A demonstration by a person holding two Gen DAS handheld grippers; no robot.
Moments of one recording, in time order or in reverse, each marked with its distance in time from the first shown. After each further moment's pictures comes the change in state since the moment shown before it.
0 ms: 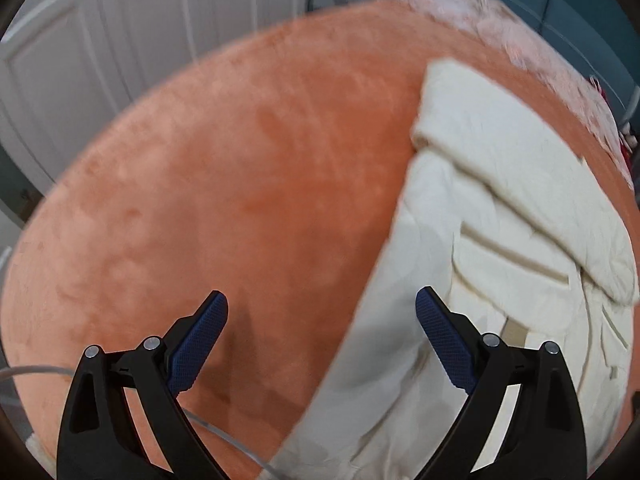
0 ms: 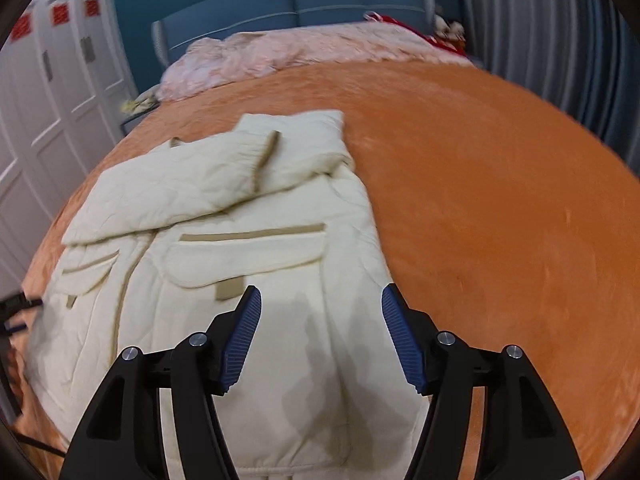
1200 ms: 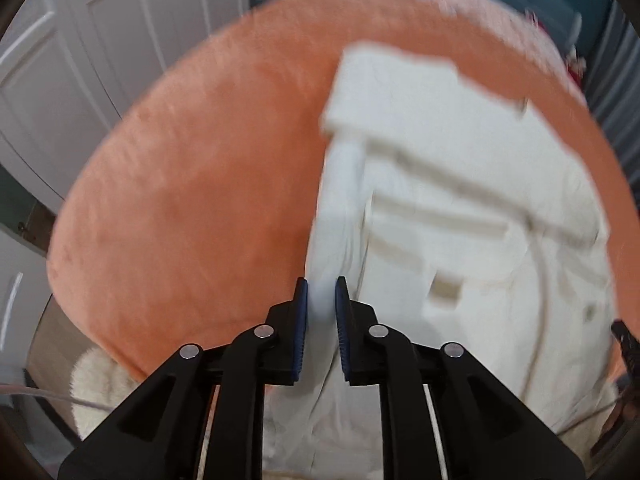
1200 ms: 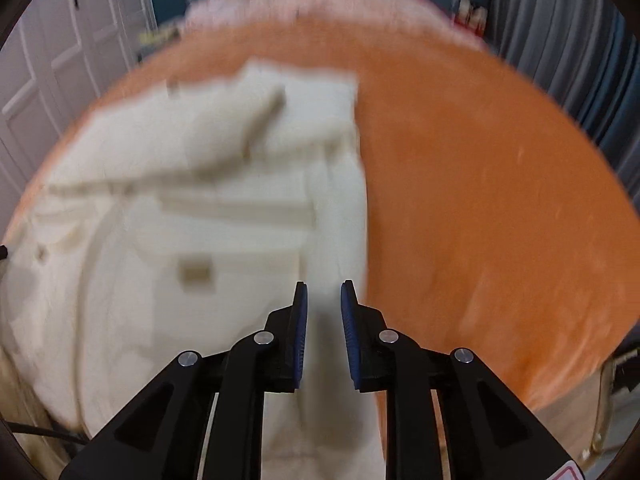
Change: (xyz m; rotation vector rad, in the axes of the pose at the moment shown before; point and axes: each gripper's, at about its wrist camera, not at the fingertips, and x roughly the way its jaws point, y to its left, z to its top) left arm -0.142 0.032 -0.103 0.194 -0.021 -0.071; right arm -0.102 0.000 -0.075 -0.185 0.089 -0.023
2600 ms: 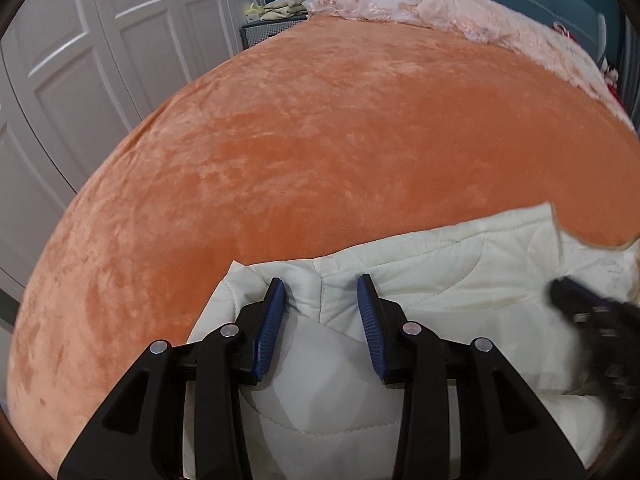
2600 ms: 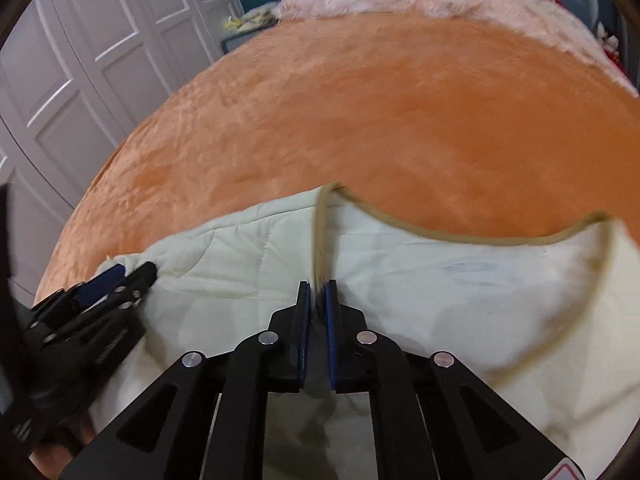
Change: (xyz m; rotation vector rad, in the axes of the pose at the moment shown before) left arm 0.240 -0.106 0.215 0.067 -0.117 0.166; right arm 0.274 0.244 0.242 -0.116 0.057 0.323
